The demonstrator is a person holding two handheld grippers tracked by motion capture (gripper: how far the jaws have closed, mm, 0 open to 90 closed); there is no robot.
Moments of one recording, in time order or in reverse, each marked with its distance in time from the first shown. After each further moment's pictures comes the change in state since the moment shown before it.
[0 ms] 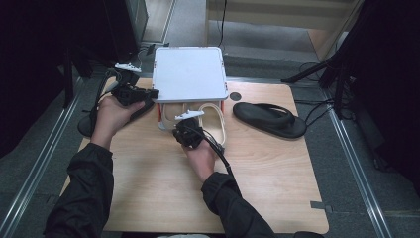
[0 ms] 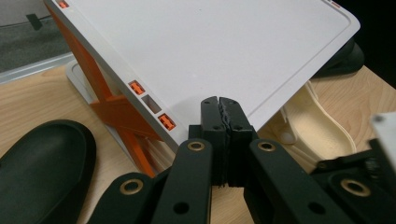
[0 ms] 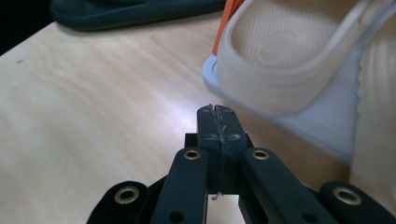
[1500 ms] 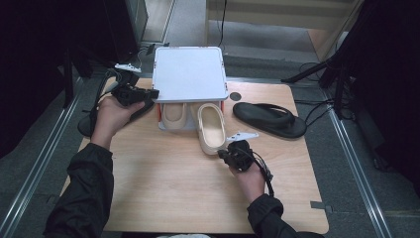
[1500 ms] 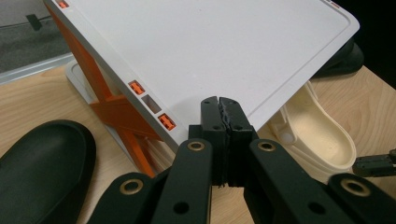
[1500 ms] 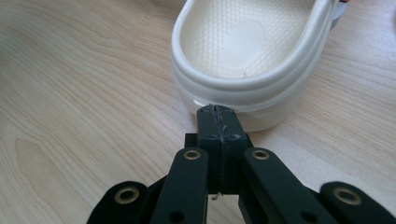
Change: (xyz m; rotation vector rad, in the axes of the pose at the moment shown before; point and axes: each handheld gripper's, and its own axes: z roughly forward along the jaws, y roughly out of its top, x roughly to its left) left arm 0.000 0.000 0.000 0.001 -0.003 0.003; right arm -0.068 -0.088 -0.100 0.071 -0.051 0.073
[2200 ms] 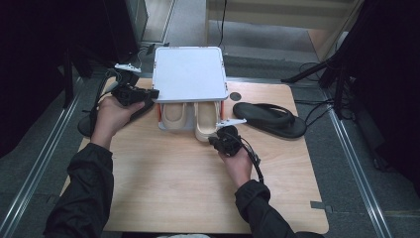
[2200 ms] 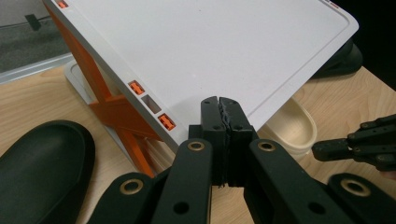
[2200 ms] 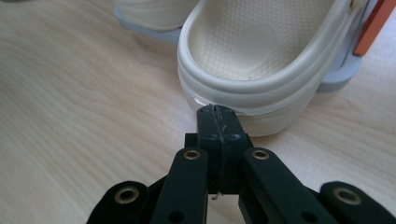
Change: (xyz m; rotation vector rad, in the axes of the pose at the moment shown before) left arm 0.000 0.000 0.000 -0.004 -0.001 -0.001; right arm -0.002 0.039 0.038 -0.023 -0.005 0.029
